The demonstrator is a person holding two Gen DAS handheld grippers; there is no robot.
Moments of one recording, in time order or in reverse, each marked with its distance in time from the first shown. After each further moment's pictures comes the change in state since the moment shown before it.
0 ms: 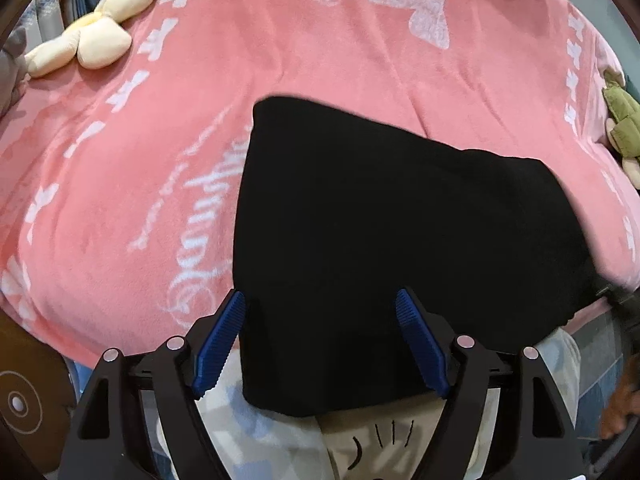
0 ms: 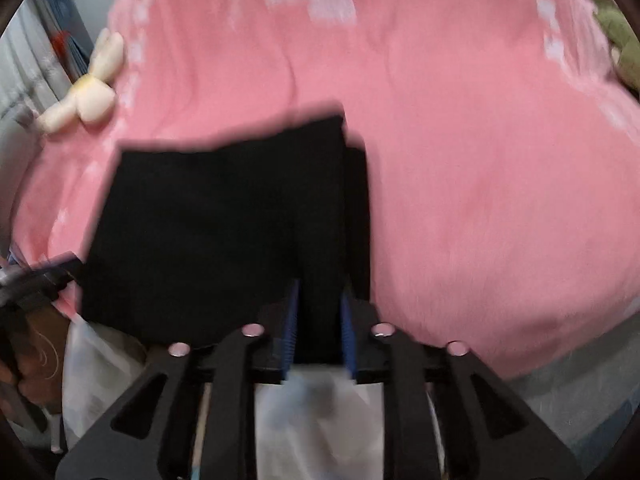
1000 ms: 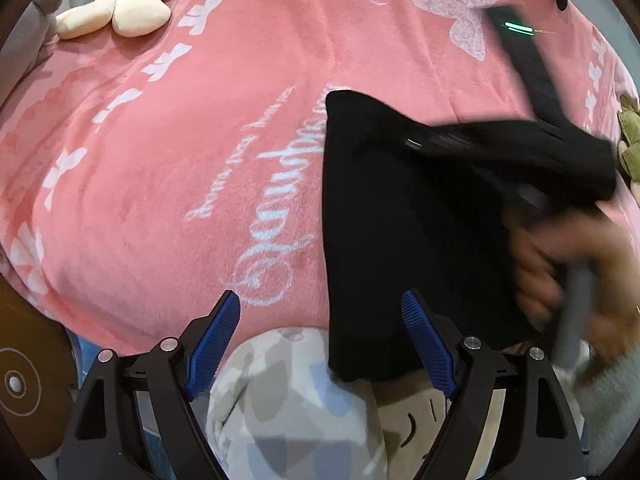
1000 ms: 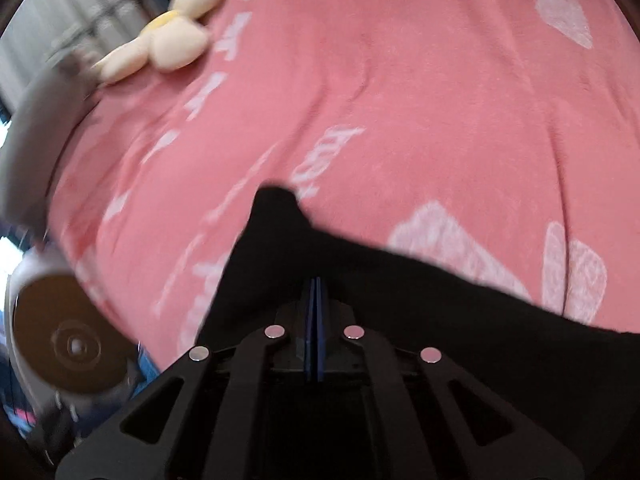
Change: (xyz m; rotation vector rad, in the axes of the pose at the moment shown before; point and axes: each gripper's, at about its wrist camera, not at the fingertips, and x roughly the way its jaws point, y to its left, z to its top) left arm -0.012 0.063 -0.010 -0.070 0.018 0.004; right arm 0.145 0.222 0.126 -0.226 0.142 0.260
